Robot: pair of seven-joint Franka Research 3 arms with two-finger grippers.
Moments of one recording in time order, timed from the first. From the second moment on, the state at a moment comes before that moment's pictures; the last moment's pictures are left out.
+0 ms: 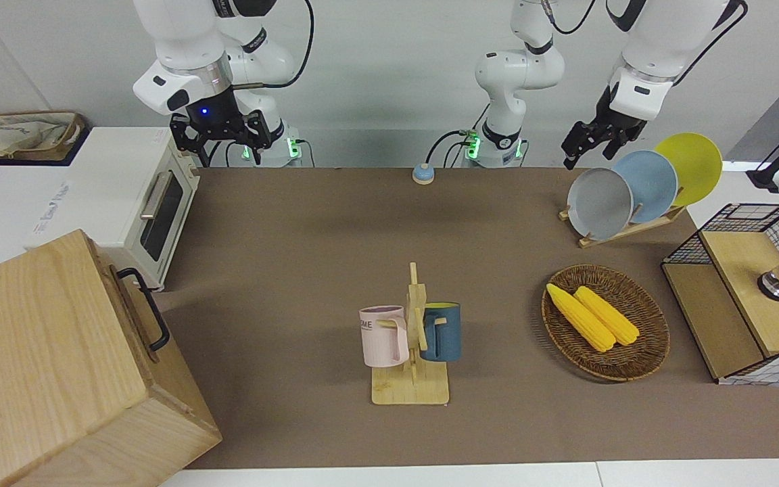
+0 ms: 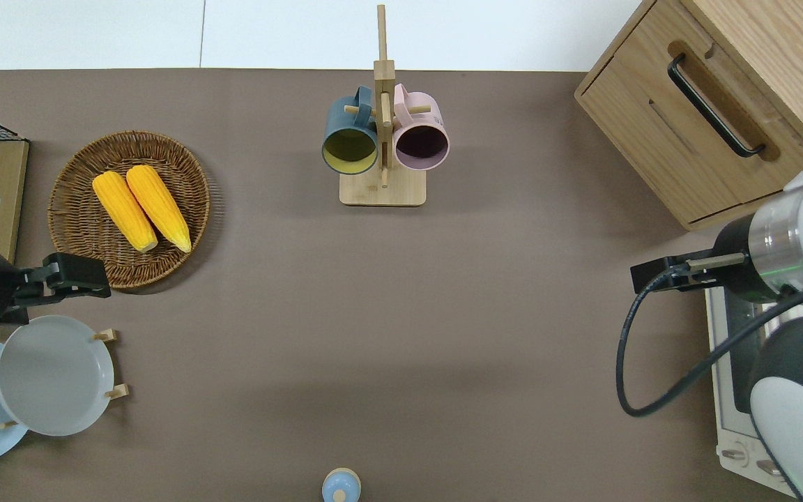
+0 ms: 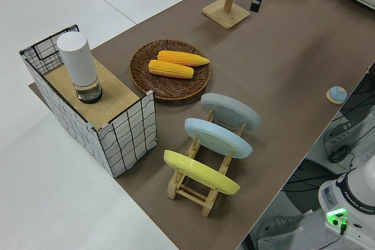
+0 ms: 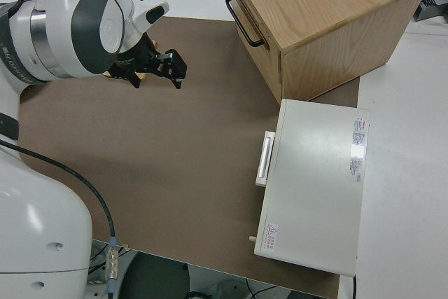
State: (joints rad) left arm 0.02 -0.13 -0.07 -1.71 -0.04 1.56 -0.33; right arm 0.11 -0.03 0.05 -1.58 -0.02 1.51 0.10
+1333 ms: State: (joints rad) left arm 0.02 -0.13 -0.07 -1.71 -0.04 1.56 -0.33; right arm 0.13 0.01 0.40 -1.71 -0.63 1.52 0.43
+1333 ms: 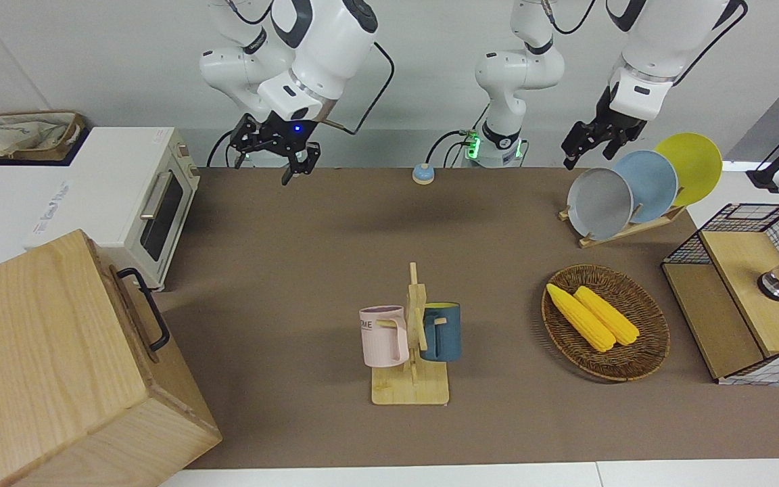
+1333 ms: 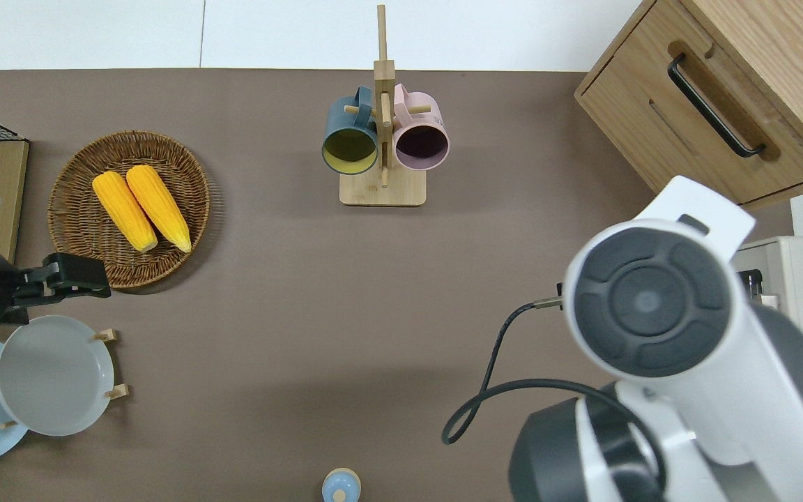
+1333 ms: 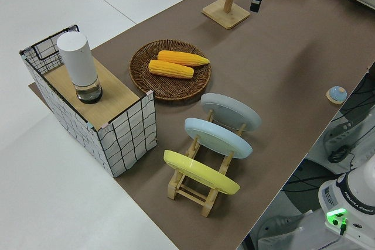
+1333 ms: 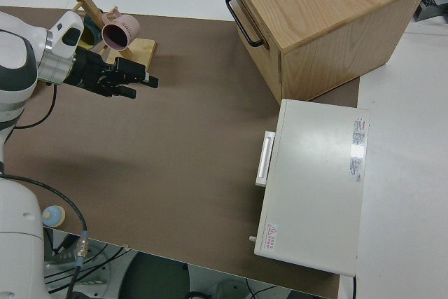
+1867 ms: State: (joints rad) left arm 0.02 -0.13 -0.07 -1.71 -0.04 1.56 -0.33; right arm 0.15 0.09 0.48 -1.84 -1.04 1.52 0.44
